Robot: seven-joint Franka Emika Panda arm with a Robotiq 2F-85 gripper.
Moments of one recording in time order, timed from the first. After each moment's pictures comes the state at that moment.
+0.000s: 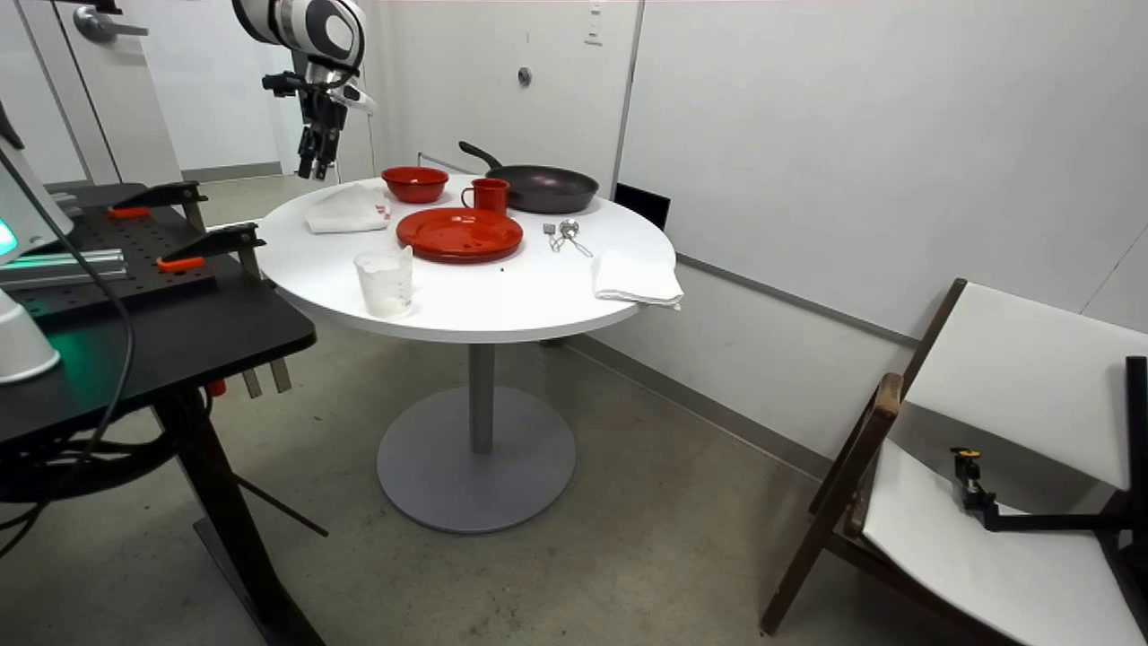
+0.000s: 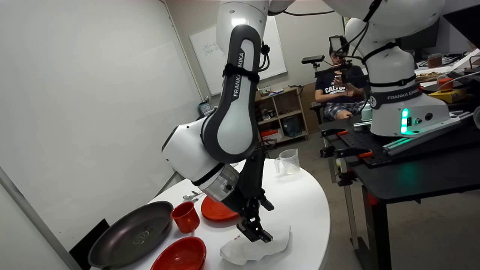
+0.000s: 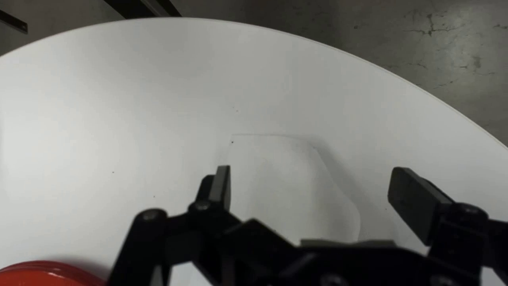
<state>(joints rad) 0.36 0.79 0.13 -1.79 -0.02 2.16 0.64</state>
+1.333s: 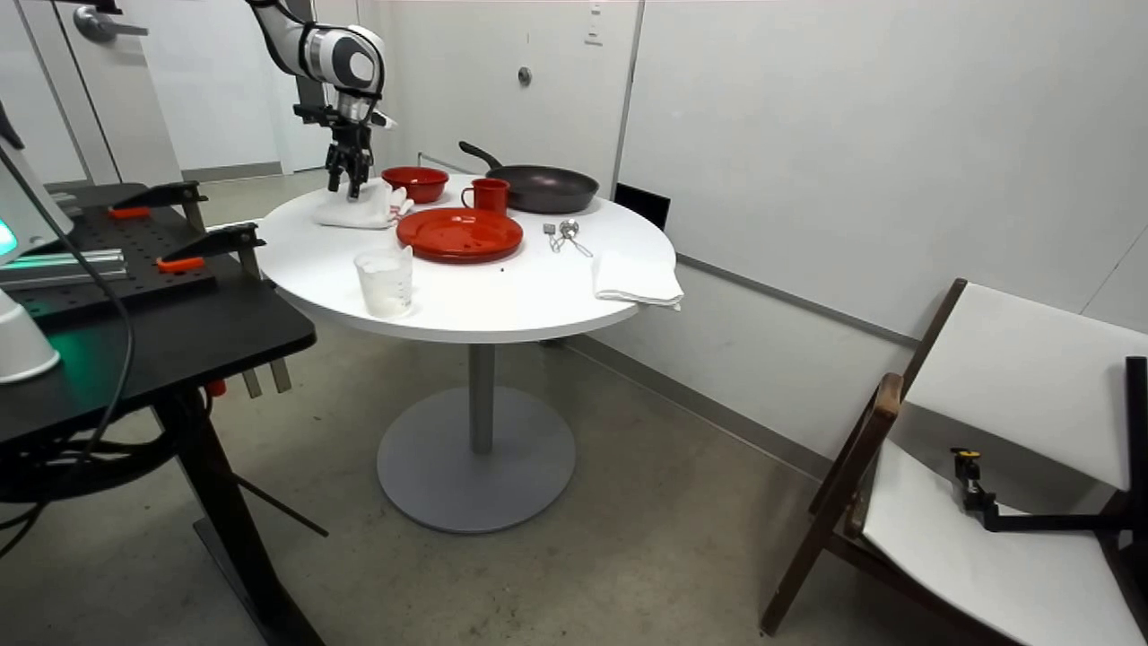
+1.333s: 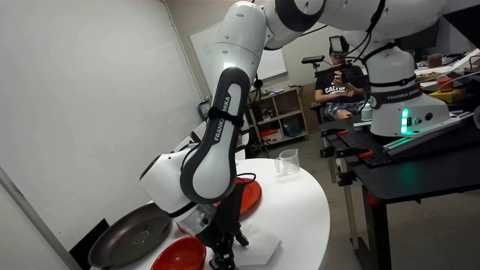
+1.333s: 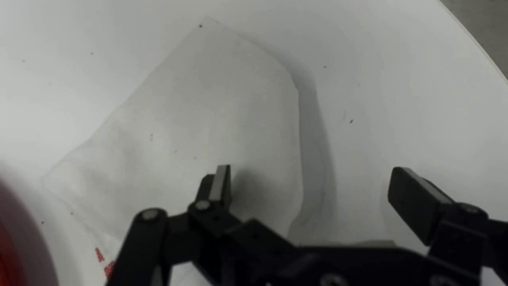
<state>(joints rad) 0.41 1.07 0.10 -1.40 -0.01 2.17 0.50</state>
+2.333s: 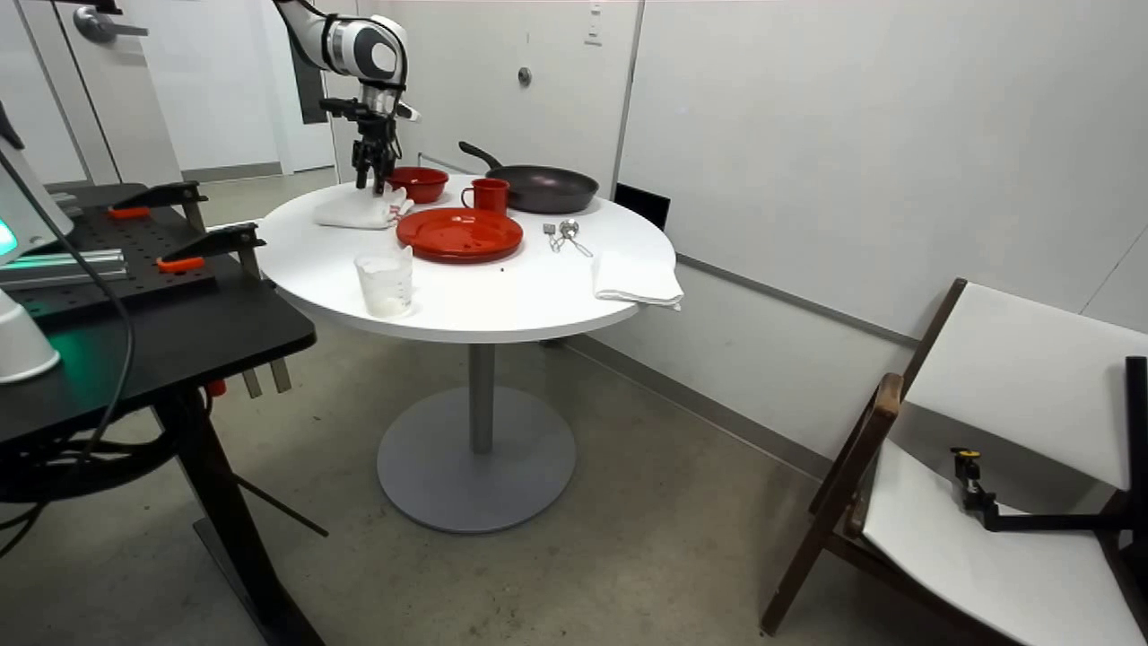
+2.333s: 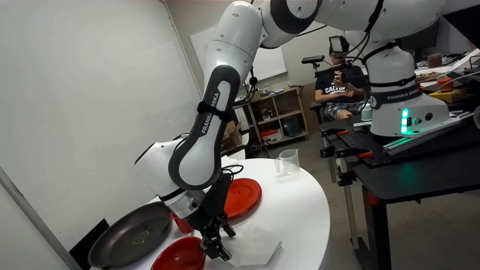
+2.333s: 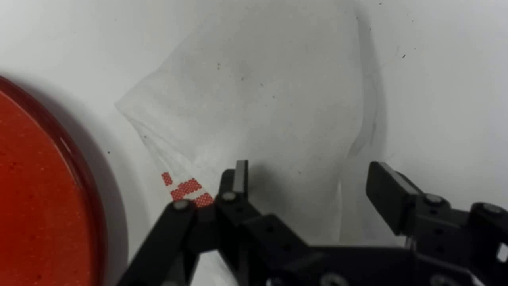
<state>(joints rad) 0.37 1.06 0.06 -1.36 -0.01 2.16 0.42</state>
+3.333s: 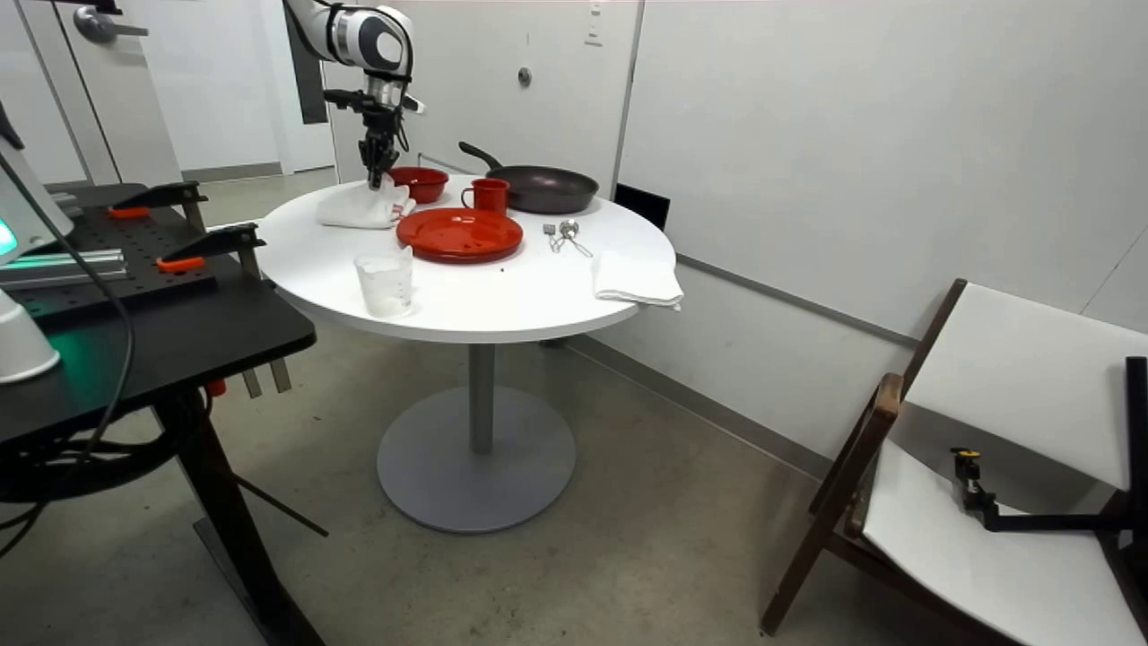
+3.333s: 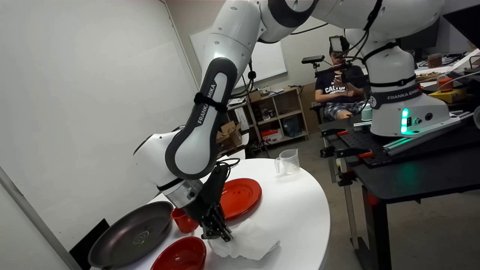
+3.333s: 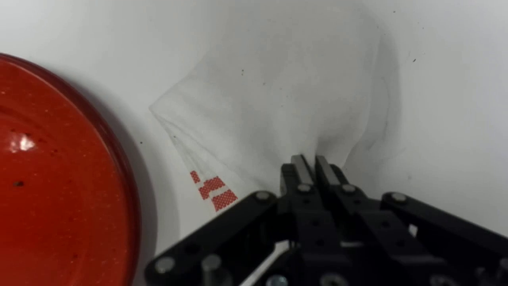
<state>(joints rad) 0.34 1.01 0.05 -1.40 -0.01 2.14 0.38</state>
